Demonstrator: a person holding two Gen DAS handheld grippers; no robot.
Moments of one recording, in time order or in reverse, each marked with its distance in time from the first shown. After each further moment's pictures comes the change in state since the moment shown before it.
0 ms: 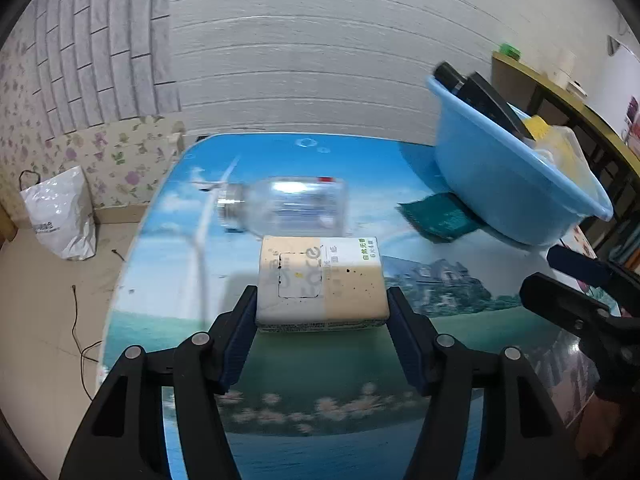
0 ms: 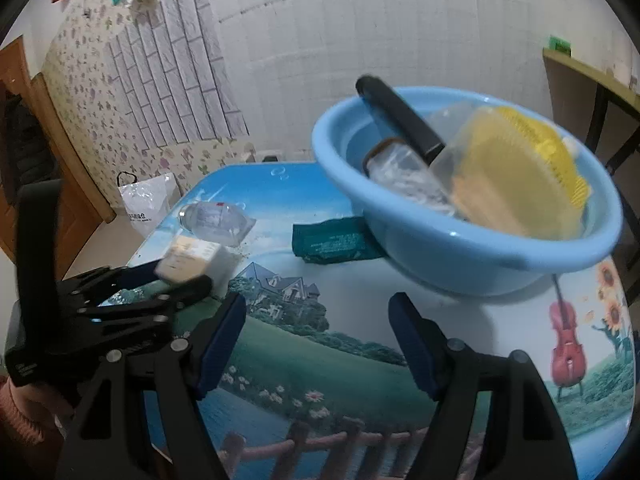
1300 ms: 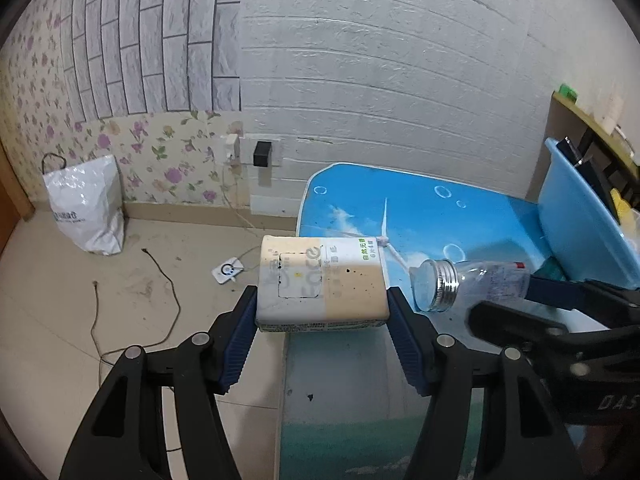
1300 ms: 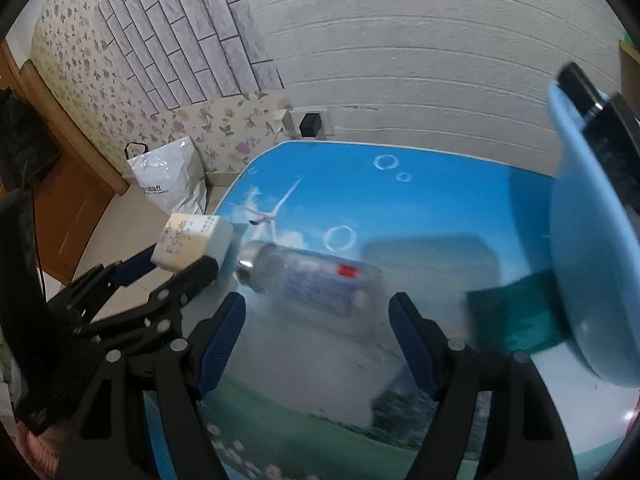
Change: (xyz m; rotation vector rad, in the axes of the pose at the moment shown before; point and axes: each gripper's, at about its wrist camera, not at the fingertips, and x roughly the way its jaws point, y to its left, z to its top) left arm 0.022 0.120 0.041 -0.102 -0.016 0.072; right arm 0.120 0.105 0.072 0.006 0.207 0.071
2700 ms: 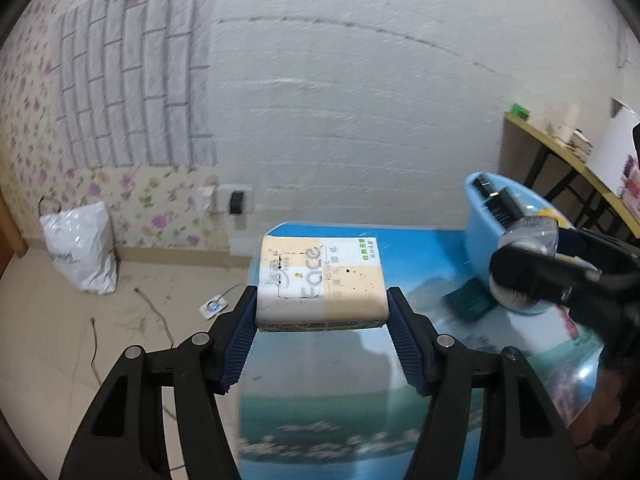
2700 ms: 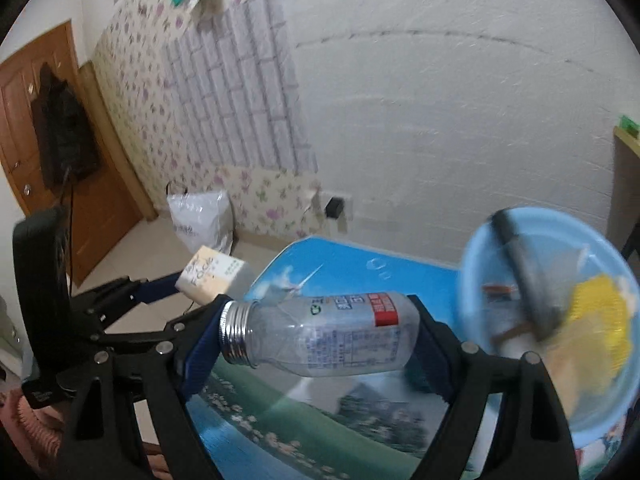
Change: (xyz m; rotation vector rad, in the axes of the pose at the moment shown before) left arm -0.085 -0.058 0.016 0.089 -0.138 -0.082; right arm -0.136 -0.017 0.004 -0.148 -0.283 0.052
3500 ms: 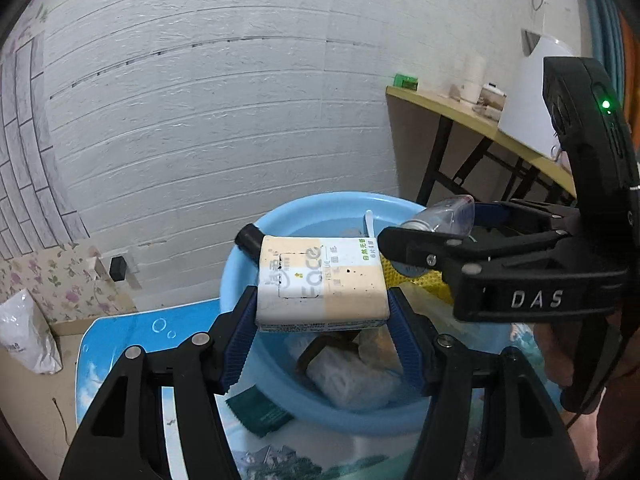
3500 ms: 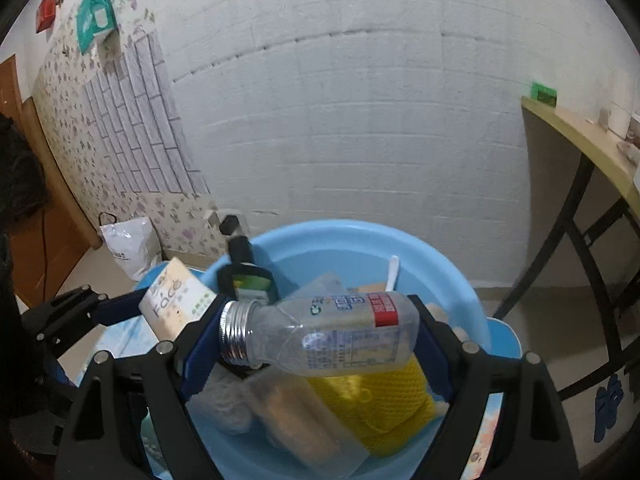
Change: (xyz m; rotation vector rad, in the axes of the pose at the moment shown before) left arm 0.056 -0.214 0.055 0.241 0.004 -0.202; right arm -0.036 -0.203 0.015 0.100 0.002 -0.174
